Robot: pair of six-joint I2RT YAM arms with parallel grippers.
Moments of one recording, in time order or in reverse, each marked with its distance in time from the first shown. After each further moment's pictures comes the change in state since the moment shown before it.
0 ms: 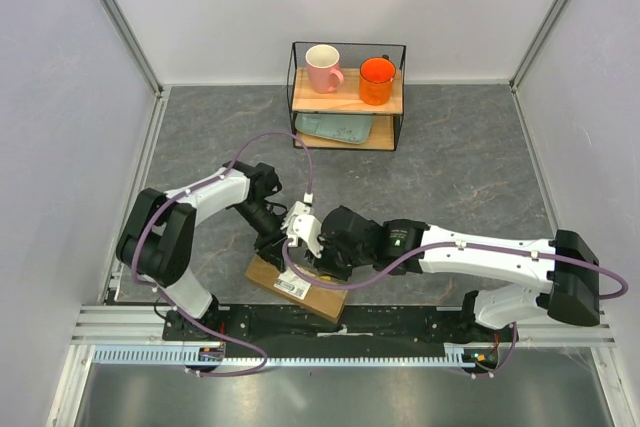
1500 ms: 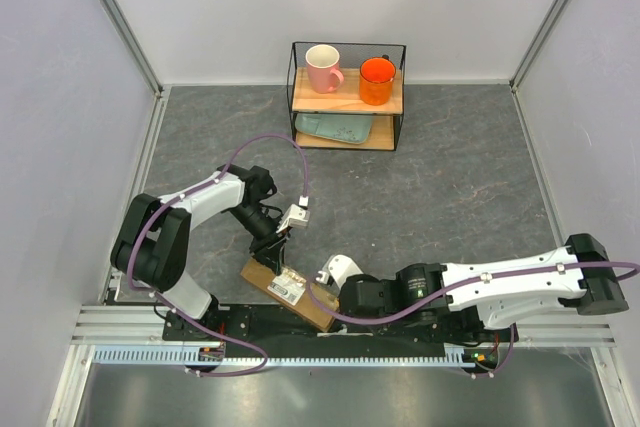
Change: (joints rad) left arm 0.027 -0.041 -0.048 -0.004 -0.015 0.010; right arm 0.355 -0.129 -0.115 -0.322 0.323 0.640
